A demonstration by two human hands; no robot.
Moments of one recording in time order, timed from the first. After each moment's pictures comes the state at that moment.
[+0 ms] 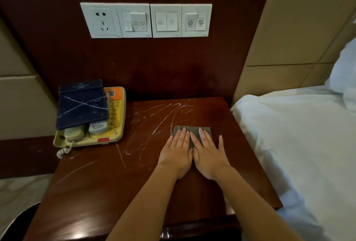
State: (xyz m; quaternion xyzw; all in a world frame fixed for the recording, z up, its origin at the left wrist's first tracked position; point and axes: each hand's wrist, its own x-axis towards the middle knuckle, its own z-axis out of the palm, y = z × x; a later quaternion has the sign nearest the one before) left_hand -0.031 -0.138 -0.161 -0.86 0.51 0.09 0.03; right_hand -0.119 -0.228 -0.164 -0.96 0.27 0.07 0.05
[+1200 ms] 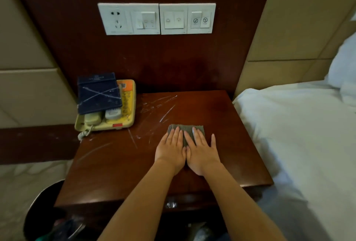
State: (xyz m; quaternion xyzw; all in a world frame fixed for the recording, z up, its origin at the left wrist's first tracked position) left_hand -0.051 -0.090 -0.152 -0.87 0.47 0.05 0.13; right_hand -0.130 -0.173 -0.157 -0.96 0.26 0.10 0.07
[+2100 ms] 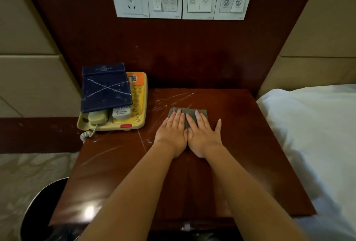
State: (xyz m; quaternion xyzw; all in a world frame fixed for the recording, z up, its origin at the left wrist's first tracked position) left_hand 0.037 -0.108 -0.159 -0.89 0.45 0.08 0.05; right_hand -0.038 -0.195 -0.161 -0.96 0.26 0.10 0.08
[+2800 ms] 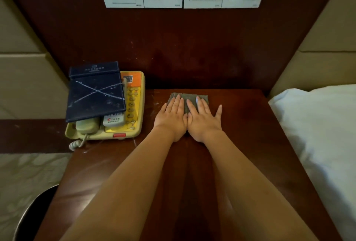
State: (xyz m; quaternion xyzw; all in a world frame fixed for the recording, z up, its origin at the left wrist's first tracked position) left_hand 0.092 -0.148 -0.159 -0.90 0.42 0.09 0.04; right_hand 0.020 -0.234 -0.160 -0.95 0.27 0.09 0.09
